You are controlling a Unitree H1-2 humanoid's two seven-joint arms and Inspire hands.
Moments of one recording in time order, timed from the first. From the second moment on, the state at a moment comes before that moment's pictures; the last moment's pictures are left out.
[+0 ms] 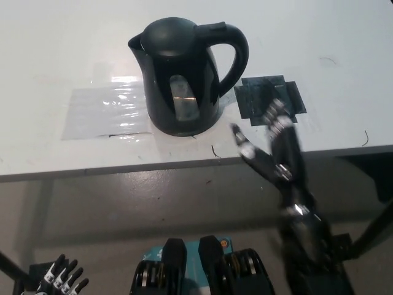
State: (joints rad) left_arm 0.28 0.13 0.23 0.03 -0.52 -0.11 -0.41; right_arm -0.31 0.07 0.09 0.19 0.01 -0.33 -0.07
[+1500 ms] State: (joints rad) left_arm 0.21 0.11 0.29 0.10 -0.55 -0.16 -0.41; right_arm -0.10 -0.19 -0.07 0.33 0.27 -0.33 0.15
